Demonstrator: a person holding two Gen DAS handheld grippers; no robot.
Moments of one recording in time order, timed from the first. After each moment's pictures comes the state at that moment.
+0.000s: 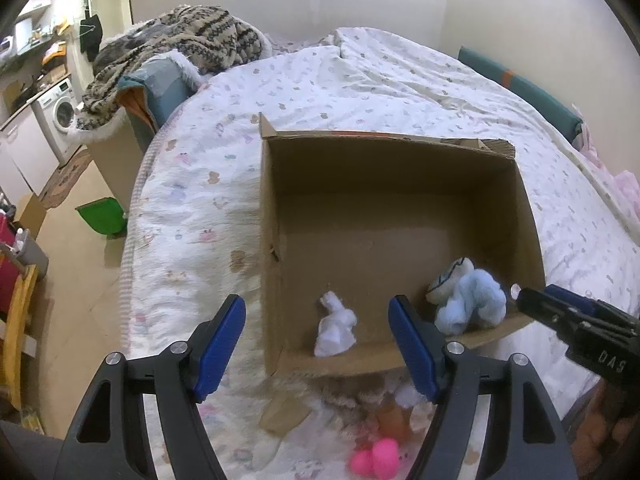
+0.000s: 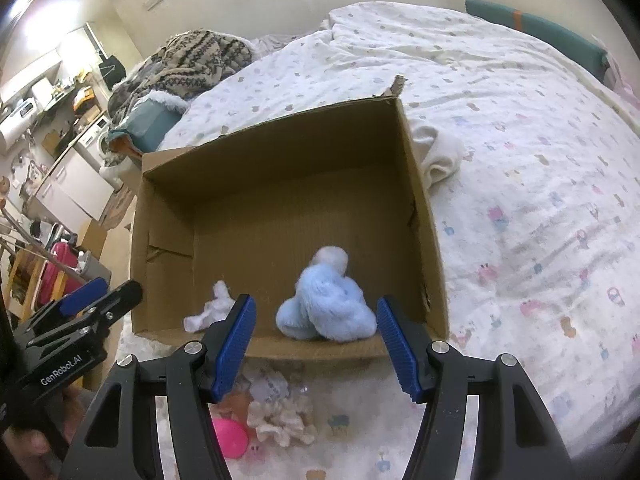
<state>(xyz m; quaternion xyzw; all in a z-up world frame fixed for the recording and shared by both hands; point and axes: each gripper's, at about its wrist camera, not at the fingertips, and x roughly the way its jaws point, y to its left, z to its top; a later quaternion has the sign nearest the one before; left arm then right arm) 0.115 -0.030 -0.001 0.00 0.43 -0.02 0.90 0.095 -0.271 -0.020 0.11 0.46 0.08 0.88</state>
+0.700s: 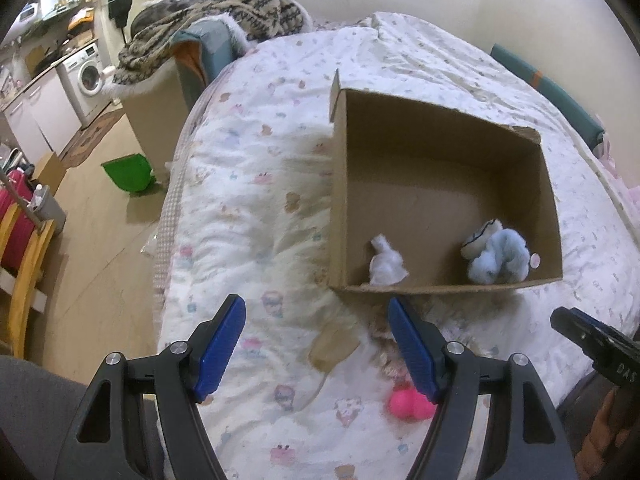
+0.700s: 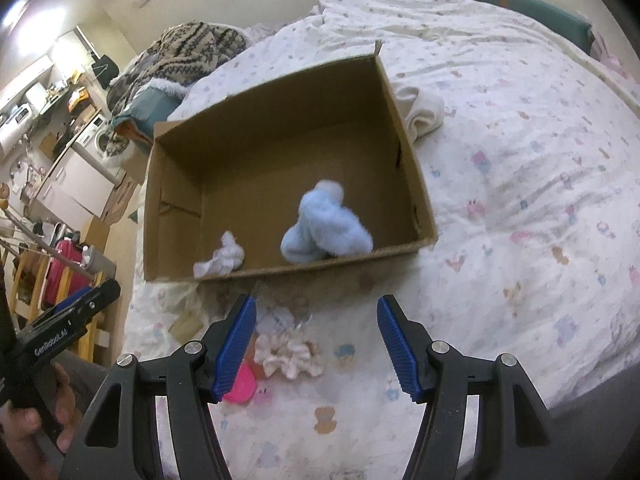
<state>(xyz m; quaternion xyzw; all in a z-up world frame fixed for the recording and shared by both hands) 0.064 0.016 -0.009 -0.03 0.47 0.03 0.88 0.041 -0.268 -0.030 0.13 0.49 0.08 0.86</state>
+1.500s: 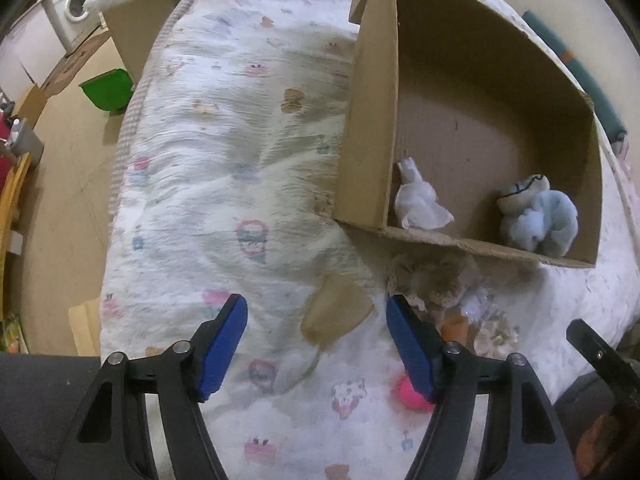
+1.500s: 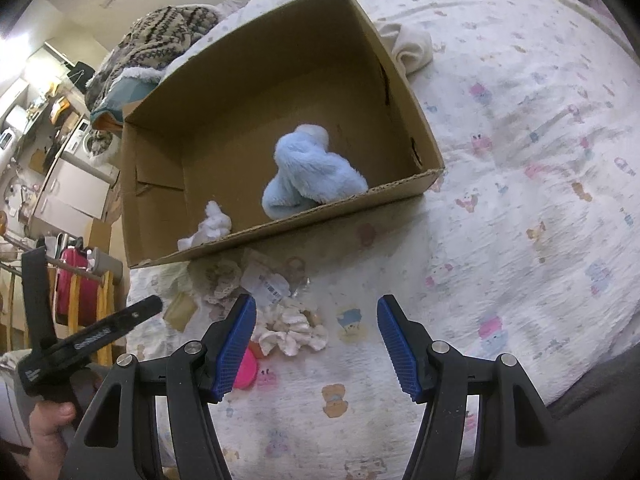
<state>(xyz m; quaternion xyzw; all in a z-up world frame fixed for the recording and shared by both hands) 0.102 0.025 -0.087 -0.09 0.59 0.02 0.80 0.054 -0.272 -0.068 0.18 0.55 0.07 0.81</state>
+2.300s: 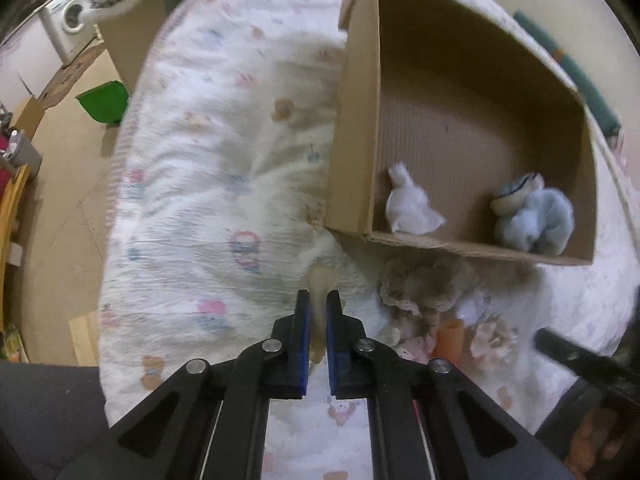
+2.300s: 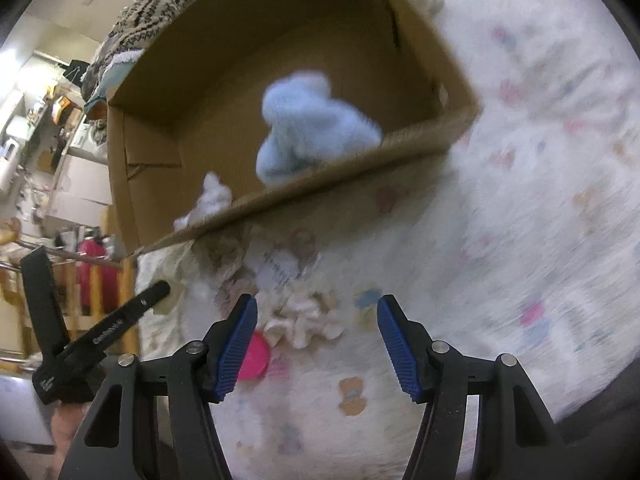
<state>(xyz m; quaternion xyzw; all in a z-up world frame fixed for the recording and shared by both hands) 0.099 0.016 -0.078 -0.09 0.57 0.01 0.82 0.068 -0.270 -0.106 0.24 0.61 0.12 0.74</state>
